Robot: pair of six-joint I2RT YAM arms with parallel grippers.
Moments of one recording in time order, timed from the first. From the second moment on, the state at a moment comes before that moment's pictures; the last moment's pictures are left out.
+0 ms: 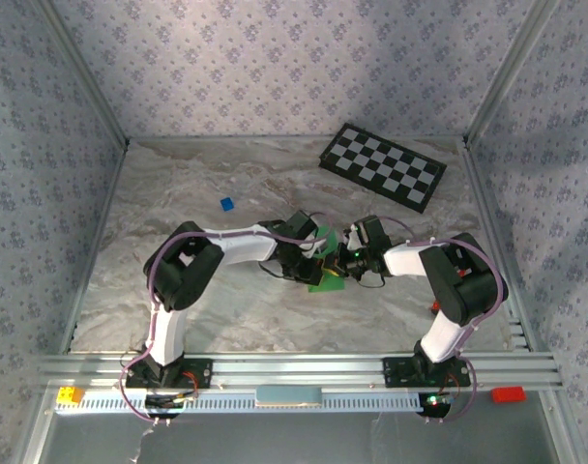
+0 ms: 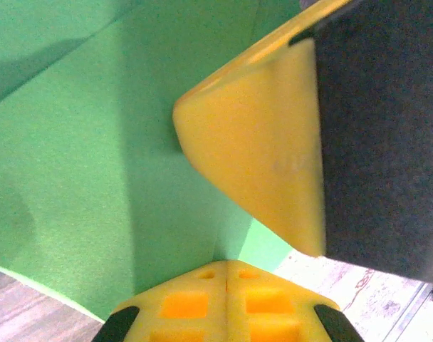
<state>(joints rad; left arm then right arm) -0.84 1.98 1.22 -0.45 0.50 -0.46 0.41 1.70 0.65 0.10 -0.60 0.84</state>
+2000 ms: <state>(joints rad) -0.84 1.94 1.14 -0.33 0.43 -0.52 0.40 1.68 0.66 0.06 -0.59 0.84</state>
